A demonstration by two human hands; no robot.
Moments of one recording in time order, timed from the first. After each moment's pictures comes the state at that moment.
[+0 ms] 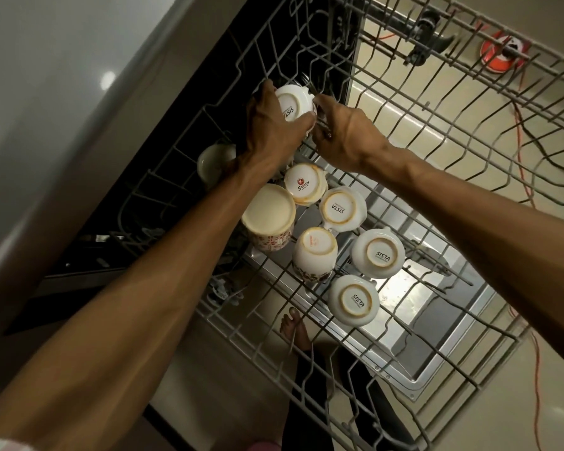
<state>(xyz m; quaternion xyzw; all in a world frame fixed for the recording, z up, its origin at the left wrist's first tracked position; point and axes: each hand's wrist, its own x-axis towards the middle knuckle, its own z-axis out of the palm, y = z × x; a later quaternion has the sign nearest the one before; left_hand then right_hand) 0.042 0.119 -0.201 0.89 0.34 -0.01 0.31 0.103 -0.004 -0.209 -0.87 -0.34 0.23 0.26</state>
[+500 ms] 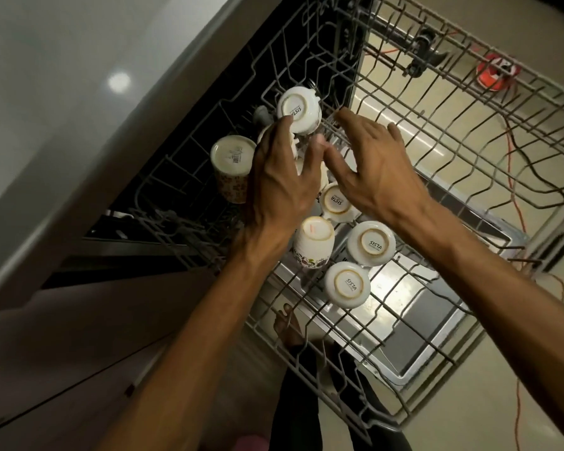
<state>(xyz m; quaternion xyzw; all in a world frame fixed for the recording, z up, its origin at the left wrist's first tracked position) -0.045 0.058 -0.164 0.88 0.27 0.17 0.35 0.043 -0.062 -0.160 -0.89 -0.37 0.13 0.25</state>
